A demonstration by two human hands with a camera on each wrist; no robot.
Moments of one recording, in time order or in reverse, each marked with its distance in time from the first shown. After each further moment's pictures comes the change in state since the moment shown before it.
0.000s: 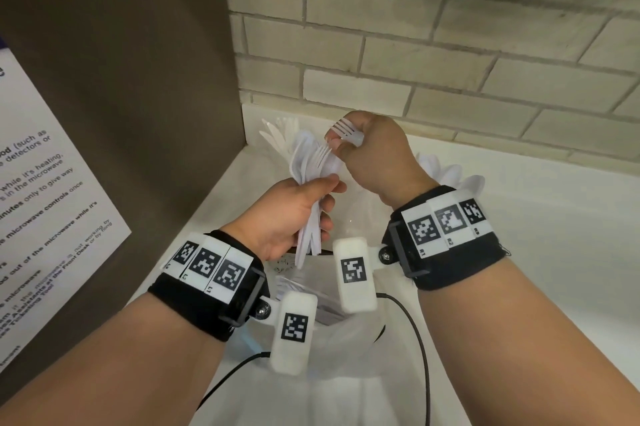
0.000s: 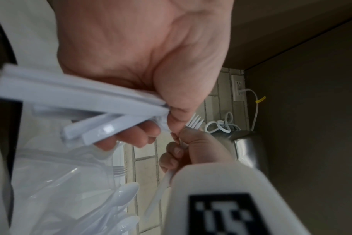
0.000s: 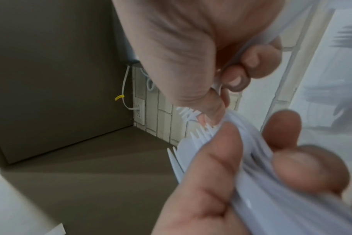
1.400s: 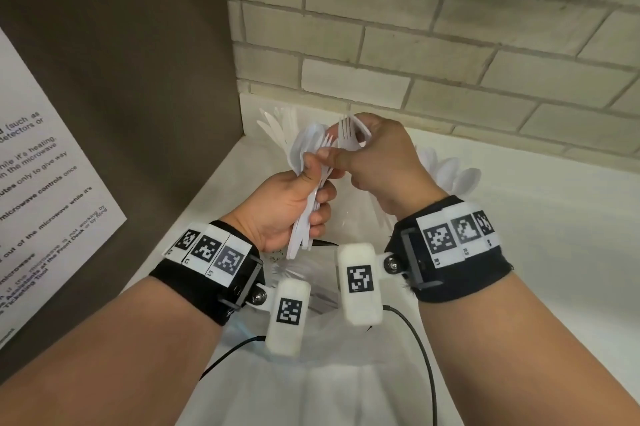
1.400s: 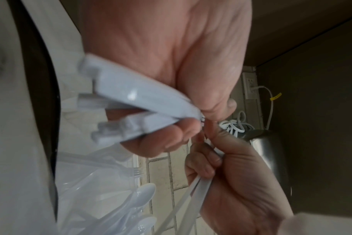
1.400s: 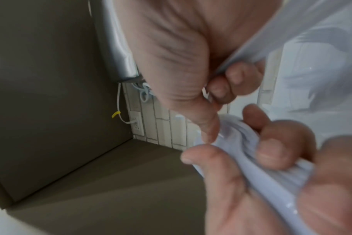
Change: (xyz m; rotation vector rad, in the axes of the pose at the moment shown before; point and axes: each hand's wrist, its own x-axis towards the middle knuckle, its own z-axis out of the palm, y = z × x) left_hand 0.007 -0.014 -0.010 -0.192 -0.297 0.082; right_hand -0.027 -0.007 -0.008 0.444 -0.076 0.177
